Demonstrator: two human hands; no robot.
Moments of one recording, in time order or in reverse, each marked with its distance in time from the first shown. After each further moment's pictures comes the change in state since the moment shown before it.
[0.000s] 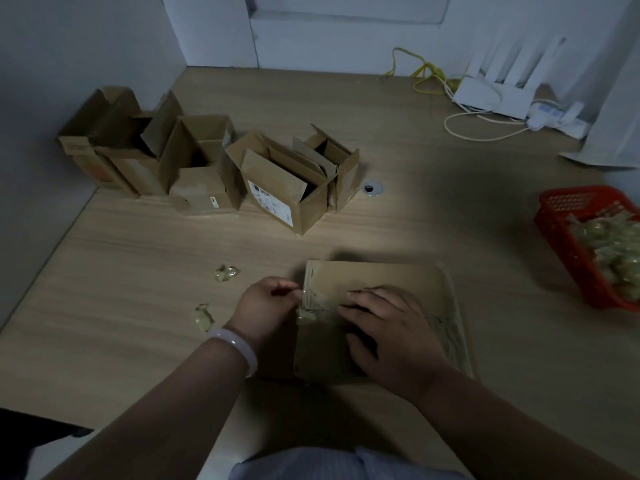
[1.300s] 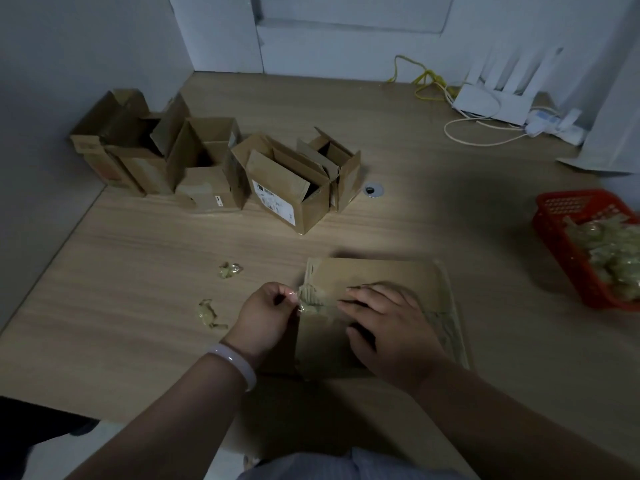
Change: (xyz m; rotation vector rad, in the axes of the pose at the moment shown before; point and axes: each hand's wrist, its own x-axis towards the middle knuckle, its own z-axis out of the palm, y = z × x) left_hand -0.028 -0.004 0.003 -0.108 0.034 -0.012; right_hand -0.003 -0.001 0.001 -0.052 0.000 0.004
